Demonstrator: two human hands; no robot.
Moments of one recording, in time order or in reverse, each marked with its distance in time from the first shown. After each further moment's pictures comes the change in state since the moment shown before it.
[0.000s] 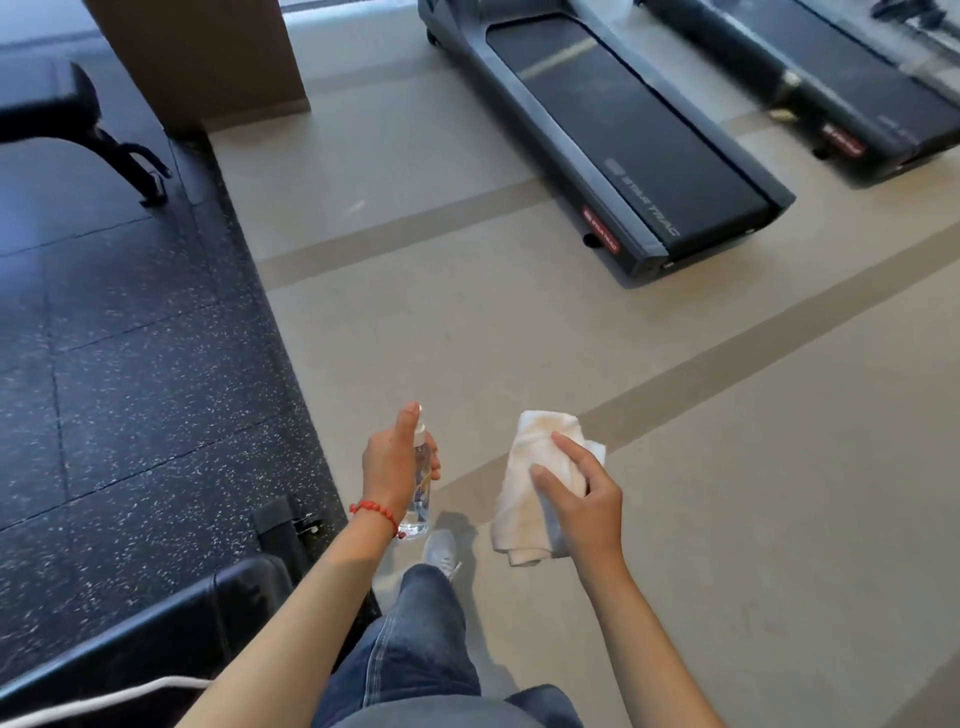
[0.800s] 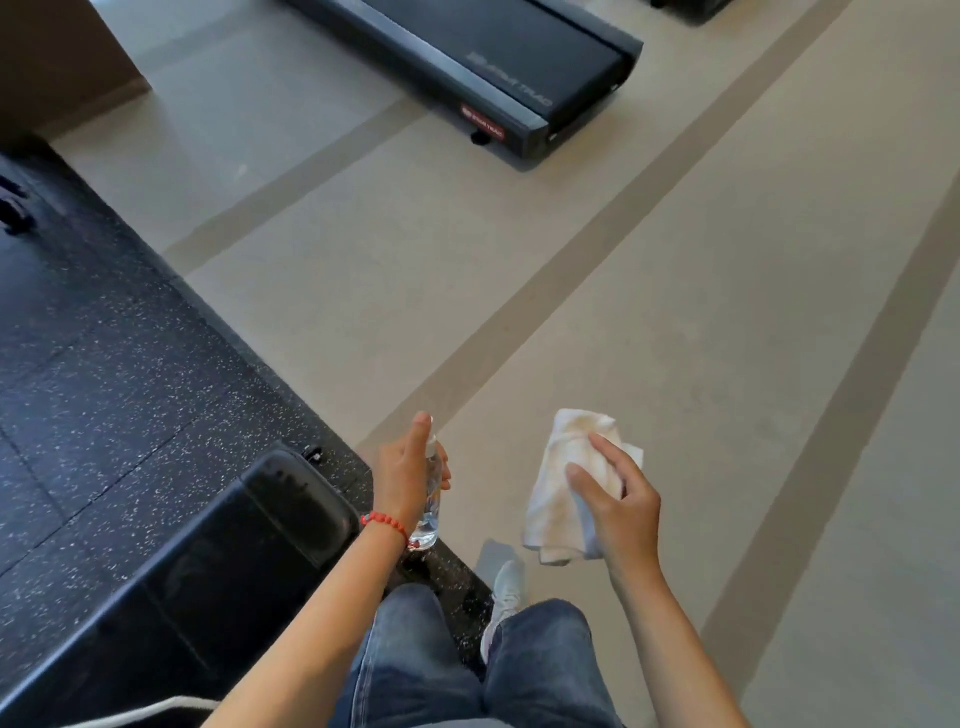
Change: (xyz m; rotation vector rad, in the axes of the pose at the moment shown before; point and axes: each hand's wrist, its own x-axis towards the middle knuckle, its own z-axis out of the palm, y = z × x) left_hand -0.235 -0.119 -0.080 0.139 -0.314 -0.003; right_hand -0.293 0.138 -0.068 0.126 0.394 0.033
